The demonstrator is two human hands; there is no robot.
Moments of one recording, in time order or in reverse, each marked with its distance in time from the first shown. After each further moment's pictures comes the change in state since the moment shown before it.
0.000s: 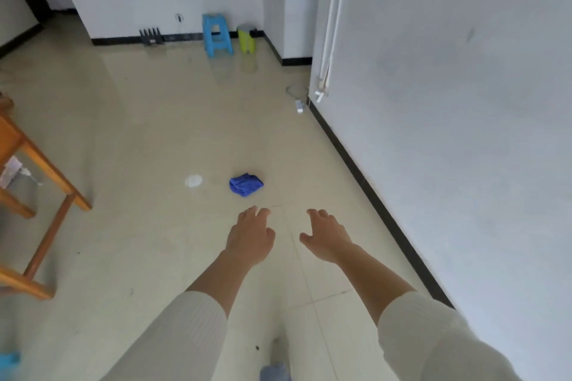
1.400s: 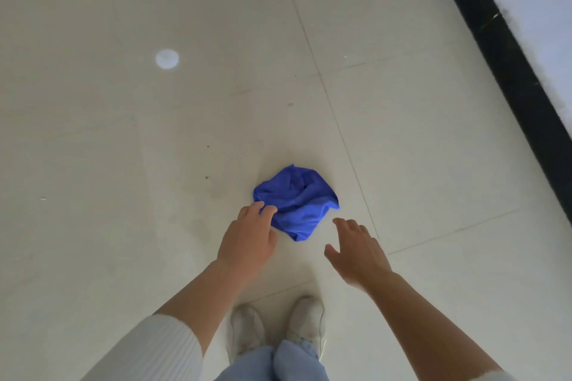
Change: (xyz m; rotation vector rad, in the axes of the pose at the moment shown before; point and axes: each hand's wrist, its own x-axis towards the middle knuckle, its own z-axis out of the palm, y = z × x) left_hand 0.866 -0.498 0.299 0.043 -0.413 0.010; right_hand 0.945 -0.041 0.350 -0.019 -0.411 0.273
